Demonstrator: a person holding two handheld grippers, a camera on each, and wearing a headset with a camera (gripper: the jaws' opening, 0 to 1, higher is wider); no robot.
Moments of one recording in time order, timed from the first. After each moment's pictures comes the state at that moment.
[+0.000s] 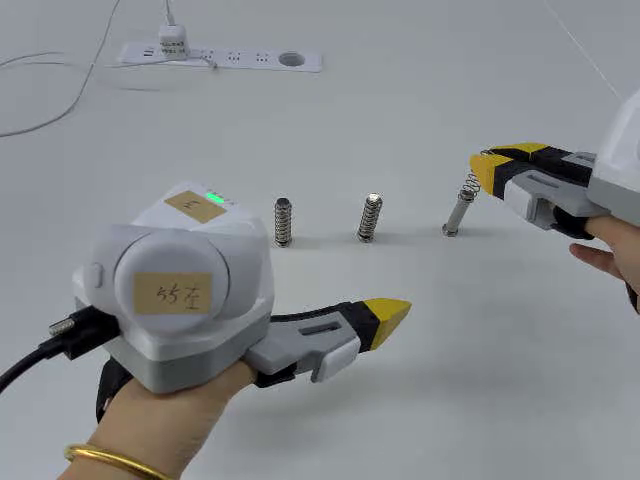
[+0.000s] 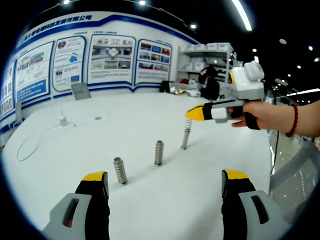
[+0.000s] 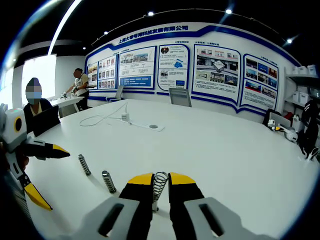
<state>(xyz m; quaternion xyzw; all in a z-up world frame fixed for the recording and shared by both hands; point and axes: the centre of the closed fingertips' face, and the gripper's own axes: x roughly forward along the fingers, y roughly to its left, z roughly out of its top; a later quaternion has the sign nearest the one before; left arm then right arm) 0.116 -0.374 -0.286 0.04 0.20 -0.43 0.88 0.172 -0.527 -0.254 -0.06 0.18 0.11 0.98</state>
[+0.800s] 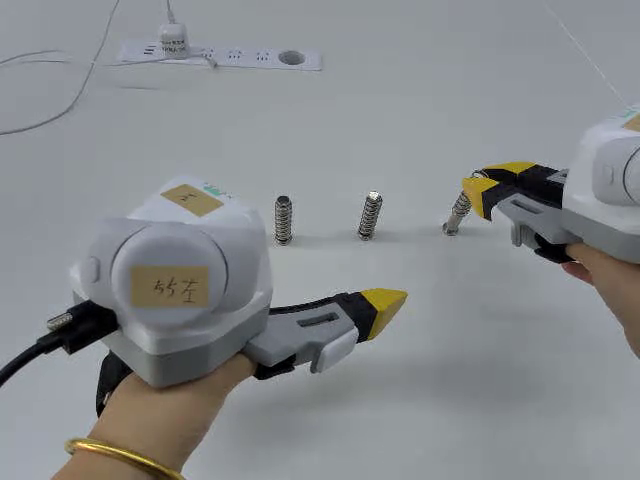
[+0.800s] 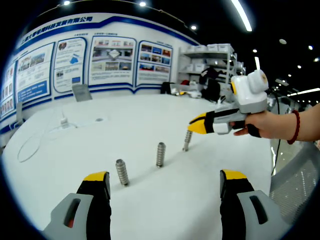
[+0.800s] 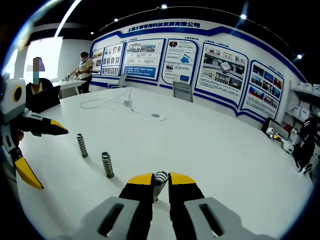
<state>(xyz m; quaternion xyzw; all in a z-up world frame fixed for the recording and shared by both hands) 0.118 -0.372 -0.285 0.04 0.20 -0.43 0.88 0.163 -0.520 -0.278 -0.12 0.20 0.11 0.97</state>
